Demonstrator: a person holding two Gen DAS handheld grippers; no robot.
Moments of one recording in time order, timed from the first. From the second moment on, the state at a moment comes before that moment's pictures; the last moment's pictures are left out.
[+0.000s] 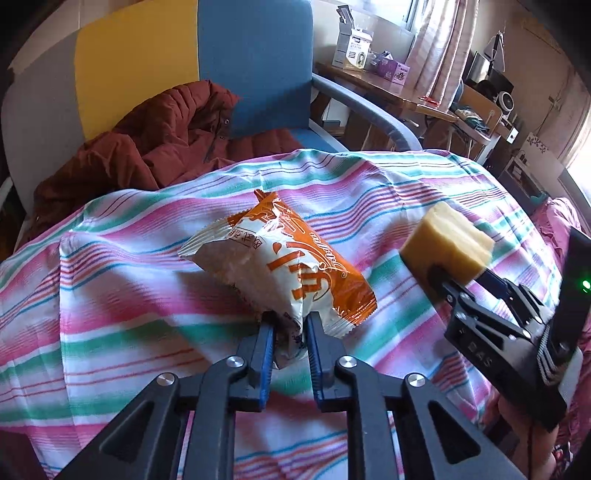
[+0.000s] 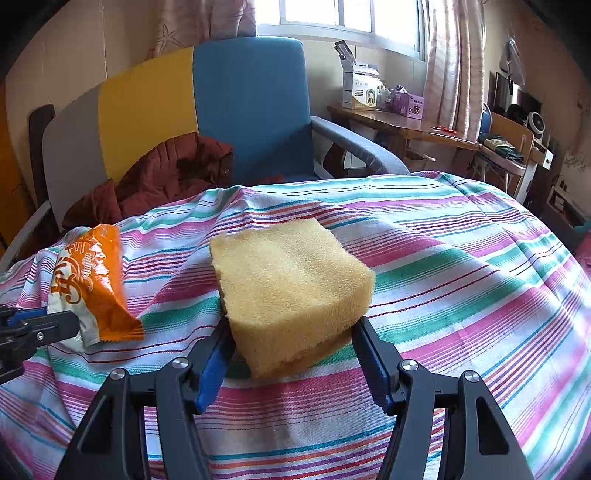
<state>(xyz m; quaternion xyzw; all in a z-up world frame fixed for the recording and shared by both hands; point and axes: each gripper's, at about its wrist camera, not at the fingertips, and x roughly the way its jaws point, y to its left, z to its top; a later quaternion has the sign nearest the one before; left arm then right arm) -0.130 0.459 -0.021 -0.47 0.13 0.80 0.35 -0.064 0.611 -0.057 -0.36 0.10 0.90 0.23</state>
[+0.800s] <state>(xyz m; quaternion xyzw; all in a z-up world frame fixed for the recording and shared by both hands) -0.075 0.339 -0.020 -0.51 0.04 0.78 0.36 -0.066 0.602 -0.055 -0.37 0.07 0.89 0.24</state>
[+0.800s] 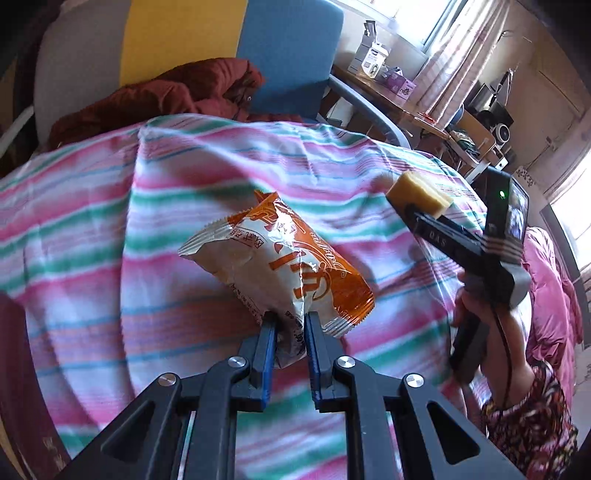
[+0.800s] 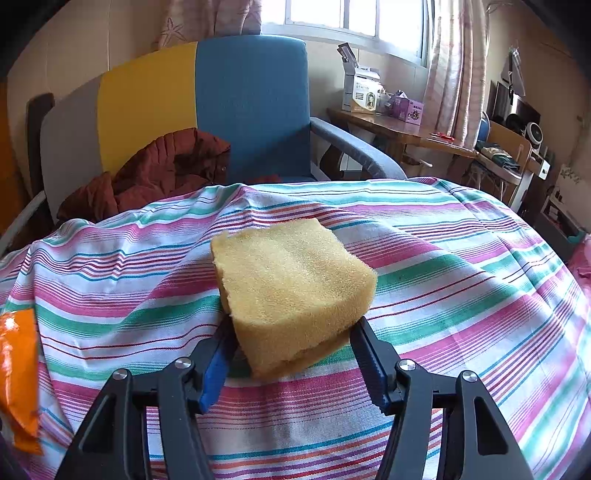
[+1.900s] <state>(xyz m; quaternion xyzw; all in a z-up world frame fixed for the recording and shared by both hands) -0.032 0.268 -0.001 -0.53 0.01 0.79 0.31 0.058 0.394 -0.034 -0.38 0.12 0.92 0.02</state>
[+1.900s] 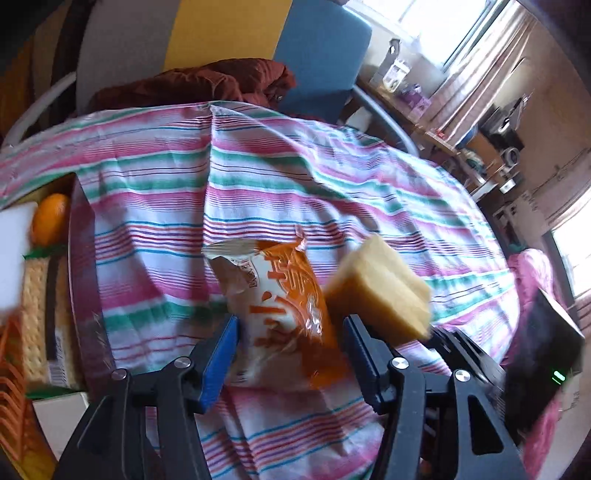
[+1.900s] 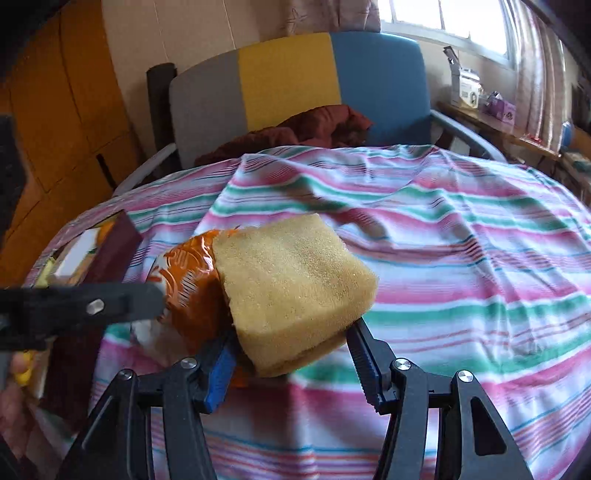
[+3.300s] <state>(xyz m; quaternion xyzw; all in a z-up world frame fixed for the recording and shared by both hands) 0.007 0.204 0.052 -0.45 0.05 0.82 0.36 0.097 0.395 0.032 -0.31 0.20 0.93 0.02</state>
